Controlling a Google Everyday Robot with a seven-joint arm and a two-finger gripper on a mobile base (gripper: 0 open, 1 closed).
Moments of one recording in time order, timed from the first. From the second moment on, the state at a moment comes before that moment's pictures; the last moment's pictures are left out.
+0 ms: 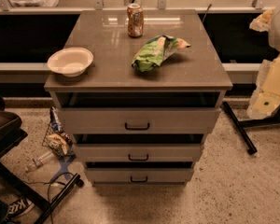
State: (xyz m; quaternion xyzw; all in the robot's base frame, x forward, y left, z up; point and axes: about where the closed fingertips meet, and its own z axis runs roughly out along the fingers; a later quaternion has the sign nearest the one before) arm 0.438 -0.211 0.996 -0.60 0.77 -0.06 0.19
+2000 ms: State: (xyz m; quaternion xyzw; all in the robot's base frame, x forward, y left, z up) arm 0.442 -0.163 0.694 -0.53 0.75 0.13 0.37
